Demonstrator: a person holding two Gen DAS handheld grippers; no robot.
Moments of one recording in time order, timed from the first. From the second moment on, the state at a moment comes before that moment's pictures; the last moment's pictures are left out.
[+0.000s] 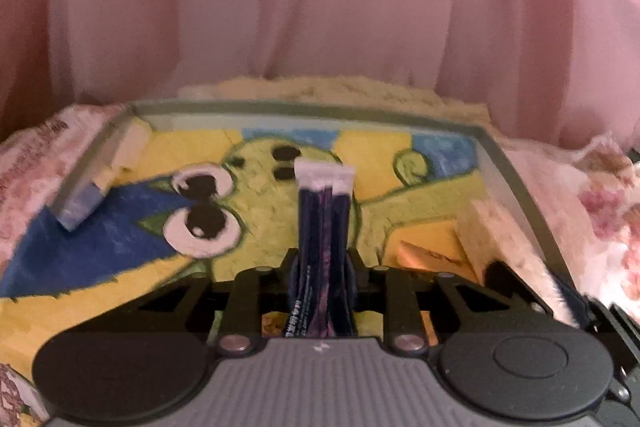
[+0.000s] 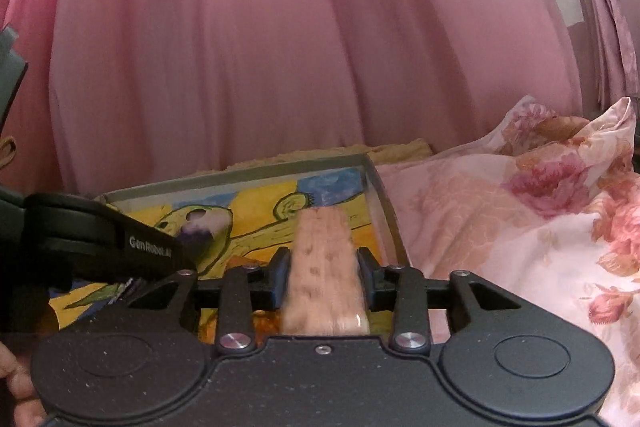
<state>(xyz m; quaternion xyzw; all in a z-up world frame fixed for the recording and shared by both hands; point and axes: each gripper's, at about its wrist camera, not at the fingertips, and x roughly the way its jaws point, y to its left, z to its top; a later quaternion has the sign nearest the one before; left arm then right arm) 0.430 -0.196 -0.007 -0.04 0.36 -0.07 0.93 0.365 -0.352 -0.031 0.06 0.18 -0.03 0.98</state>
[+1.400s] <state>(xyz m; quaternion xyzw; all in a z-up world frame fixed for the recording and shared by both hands) 0.165 -0.067 0.052 -0.10 0.20 -0.02 0.97 0.118 -0.293 0.028 -0.03 0.08 -0.07 0.99</state>
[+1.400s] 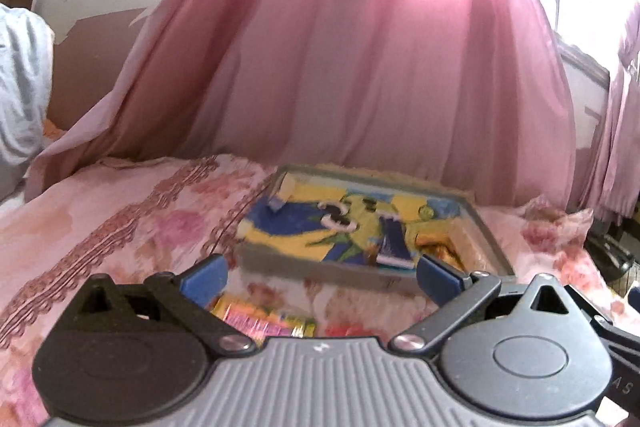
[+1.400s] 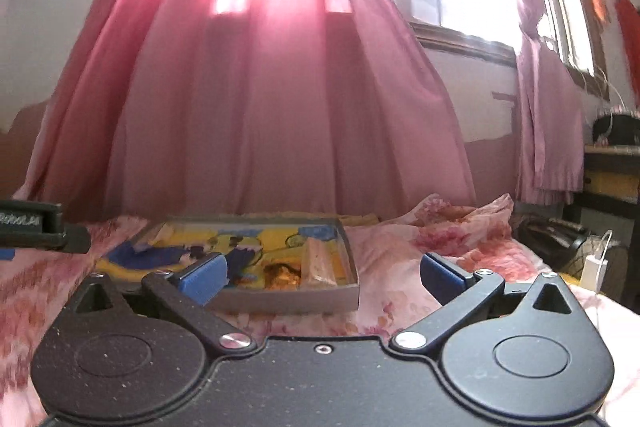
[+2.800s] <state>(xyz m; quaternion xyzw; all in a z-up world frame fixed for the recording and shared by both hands) 0.094 -0.049 -0.017 0.00 0.35 -0.08 0.93 0.081 -0.254 -0.029 -0.07 0.29 -0.04 0.95</state>
